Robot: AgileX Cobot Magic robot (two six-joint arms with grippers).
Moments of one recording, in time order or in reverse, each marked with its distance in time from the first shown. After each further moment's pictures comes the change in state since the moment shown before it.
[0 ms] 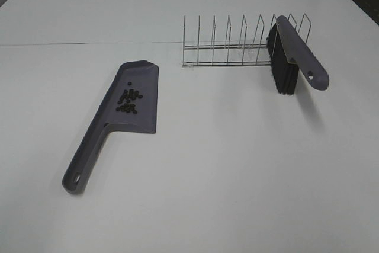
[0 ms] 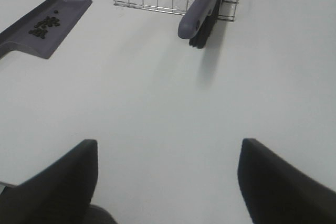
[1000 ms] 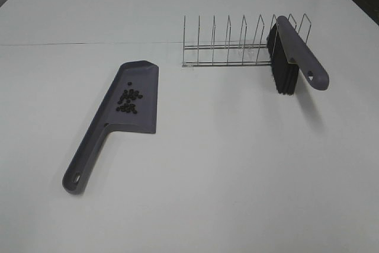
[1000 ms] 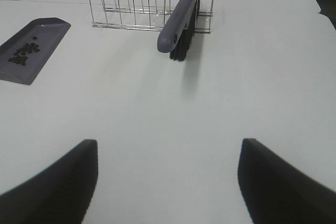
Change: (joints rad) left arm 0.308 -0.246 0.000 0.002 0.001 0.000; right arm -0.101 -0.060 0.003 0.033 -0.005 0.000
